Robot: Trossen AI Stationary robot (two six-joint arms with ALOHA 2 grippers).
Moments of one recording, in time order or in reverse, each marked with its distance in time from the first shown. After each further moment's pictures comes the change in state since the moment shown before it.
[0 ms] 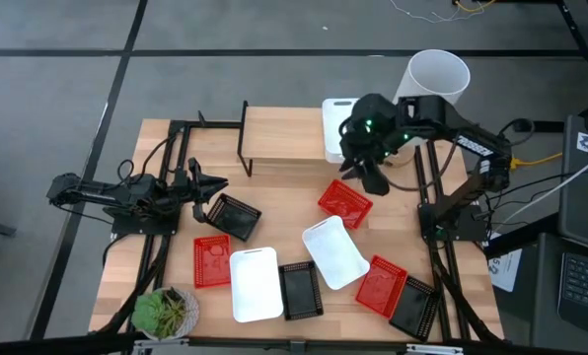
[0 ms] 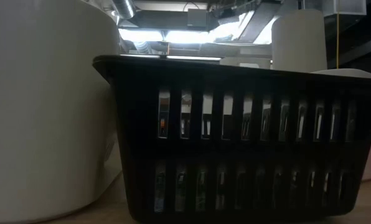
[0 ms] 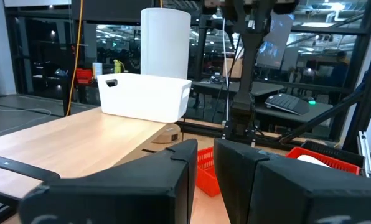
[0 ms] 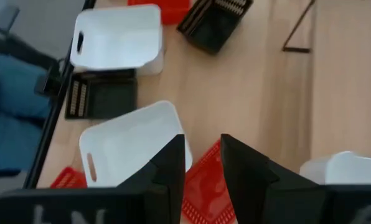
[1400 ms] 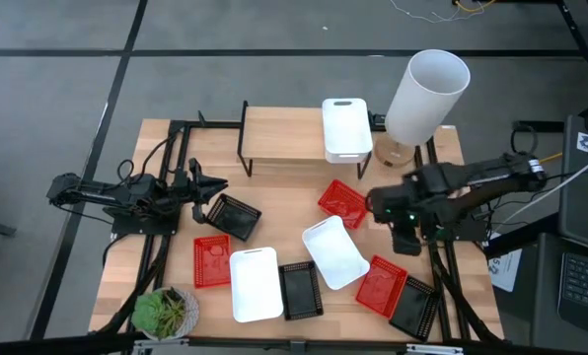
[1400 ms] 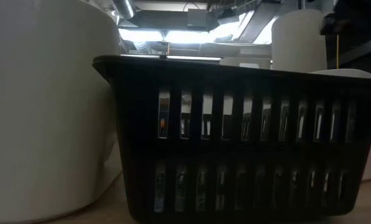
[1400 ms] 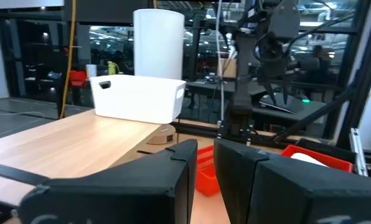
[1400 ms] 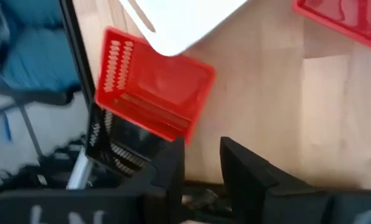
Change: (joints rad) left arm 0.000 0.000 0.000 0.003 0.033 0.009; right arm 0.408 -0.356 -0.791 0.059 -0.009 0.687
